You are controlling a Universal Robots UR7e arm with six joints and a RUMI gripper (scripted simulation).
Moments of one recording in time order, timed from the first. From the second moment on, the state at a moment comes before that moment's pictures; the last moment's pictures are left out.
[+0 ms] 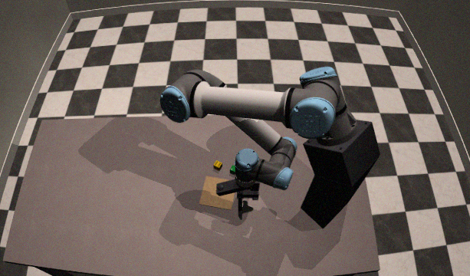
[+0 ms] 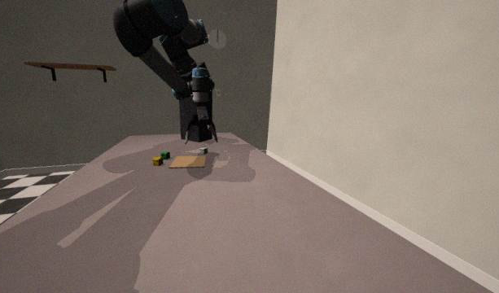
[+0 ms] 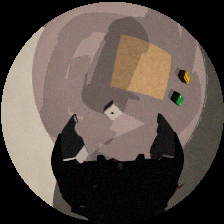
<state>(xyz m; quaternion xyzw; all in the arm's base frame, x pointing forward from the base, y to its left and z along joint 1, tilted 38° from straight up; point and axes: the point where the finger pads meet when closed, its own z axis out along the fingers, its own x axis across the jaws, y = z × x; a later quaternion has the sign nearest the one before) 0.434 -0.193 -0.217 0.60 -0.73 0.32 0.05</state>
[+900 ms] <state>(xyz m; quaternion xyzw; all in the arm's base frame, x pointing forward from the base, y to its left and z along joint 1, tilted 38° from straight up) 0.425 -0.178 -0.195 0.60 -0.73 0.32 0.05</state>
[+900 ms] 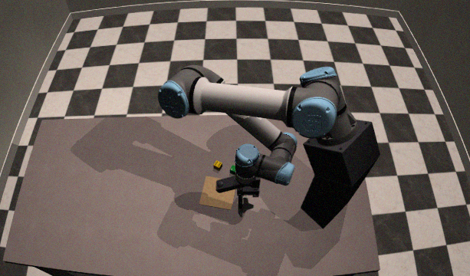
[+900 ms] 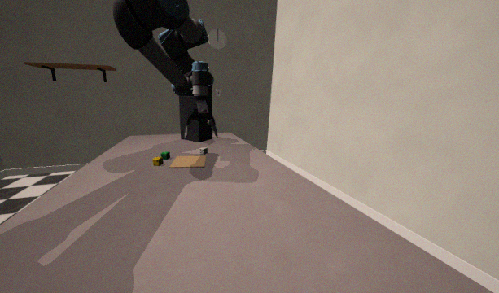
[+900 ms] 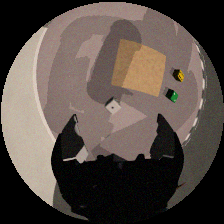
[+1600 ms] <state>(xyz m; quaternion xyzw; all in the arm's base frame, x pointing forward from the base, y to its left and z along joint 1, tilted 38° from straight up) 0.402 -0.139 -0.138 0.60 -0.73 0.32 0.05</state>
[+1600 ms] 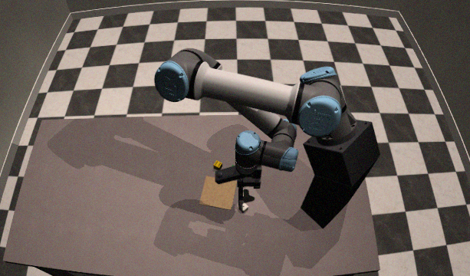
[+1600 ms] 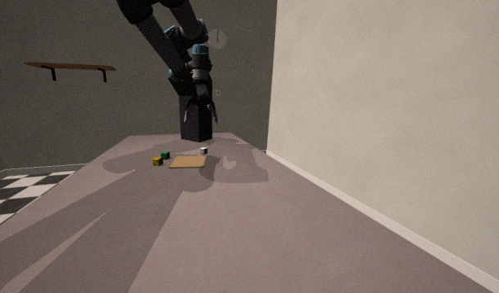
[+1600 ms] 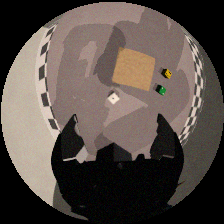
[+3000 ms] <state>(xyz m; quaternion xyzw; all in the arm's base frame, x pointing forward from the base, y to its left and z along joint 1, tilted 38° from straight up) 0.377 -0.283 -0.053 0.44 -0.84 0.33 -0.01</state>
